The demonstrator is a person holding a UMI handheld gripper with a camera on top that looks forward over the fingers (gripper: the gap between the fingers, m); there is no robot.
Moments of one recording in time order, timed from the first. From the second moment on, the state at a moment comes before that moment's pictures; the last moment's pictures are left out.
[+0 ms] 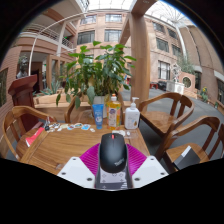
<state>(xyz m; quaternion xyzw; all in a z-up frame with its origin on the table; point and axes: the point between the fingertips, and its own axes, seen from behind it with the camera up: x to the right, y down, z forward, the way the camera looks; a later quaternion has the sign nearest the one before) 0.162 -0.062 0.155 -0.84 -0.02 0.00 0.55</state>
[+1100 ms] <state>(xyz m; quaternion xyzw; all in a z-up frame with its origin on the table) 0.199 -0.230 0.126 -0.88 0.01 -0.06 0.47</state>
